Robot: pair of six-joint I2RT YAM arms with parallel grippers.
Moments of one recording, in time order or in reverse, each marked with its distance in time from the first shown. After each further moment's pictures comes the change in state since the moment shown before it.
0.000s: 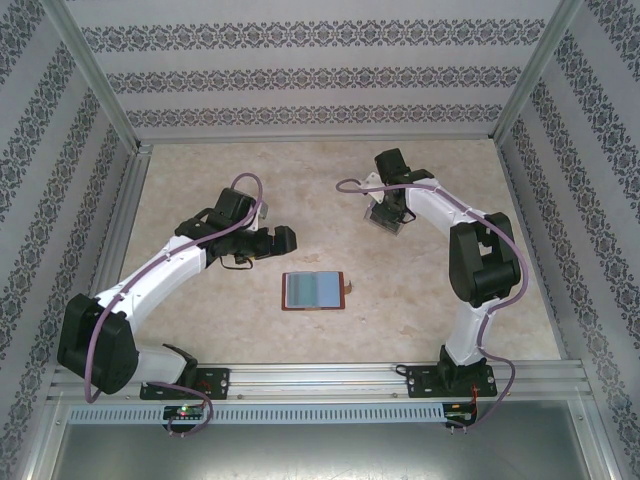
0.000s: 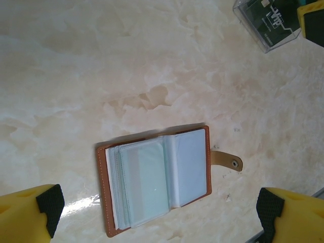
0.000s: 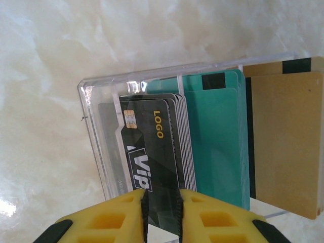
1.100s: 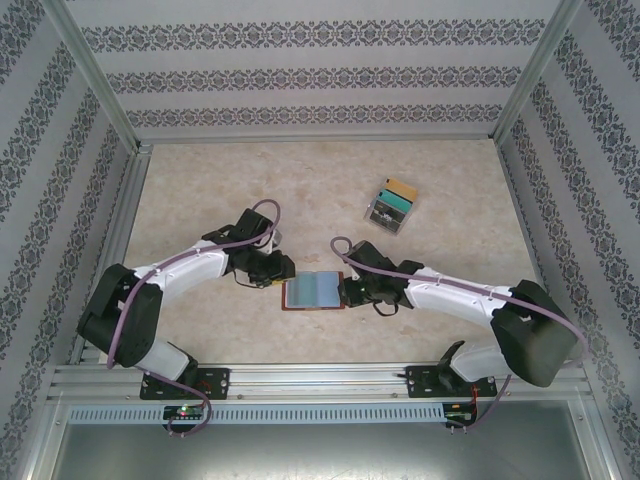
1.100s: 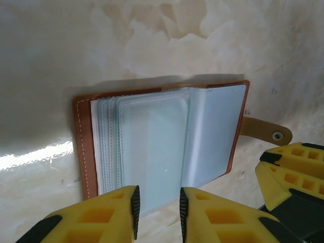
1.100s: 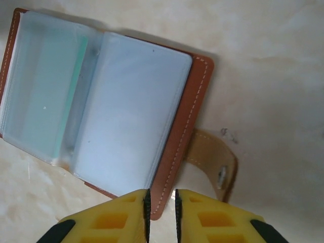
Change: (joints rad) left arm -0.065 0.168 -0.139 0.140 0.142 -0.126; right arm 0.502 -0.516 -0.732 0.301 -0.248 1.109
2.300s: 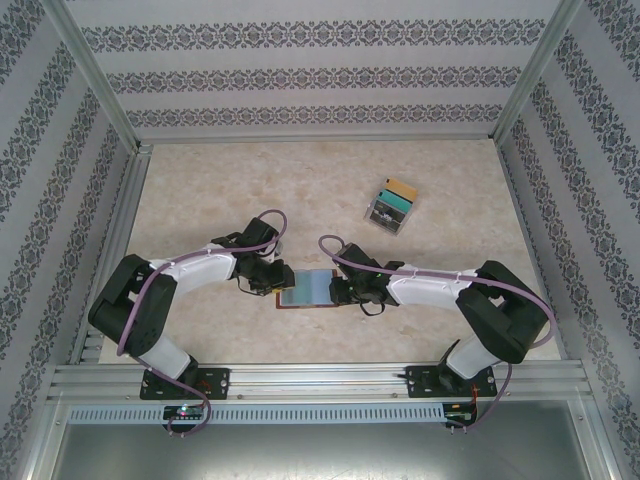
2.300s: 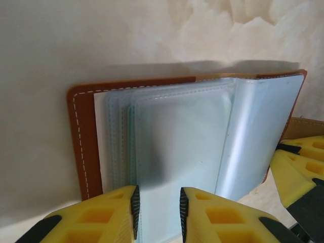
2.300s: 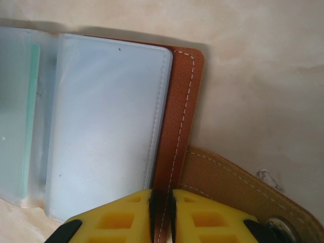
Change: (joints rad) left arm -0.024 0.072 -0.042 0.042 -0.064 0.000; right arm 0.018 0.172 0.013 0.150 0.006 0.116
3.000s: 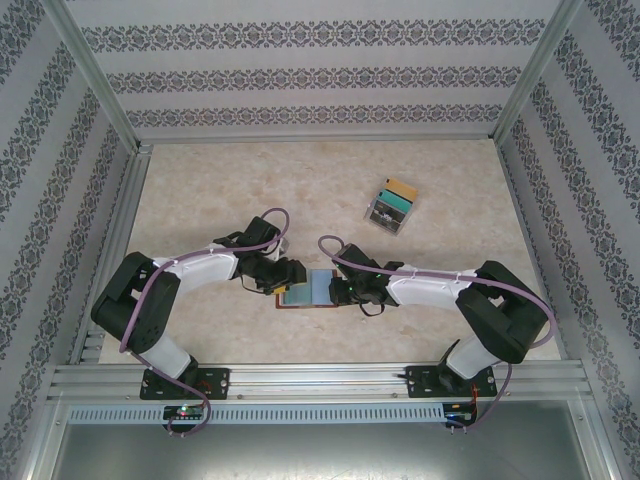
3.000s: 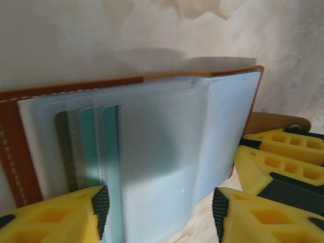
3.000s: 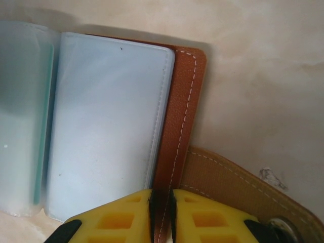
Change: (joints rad) left arm -0.005 0.018 -0.002 0.092 0.109 -0.026; right arm 0.006 0.000 0.000 0.000 0.001 0.007
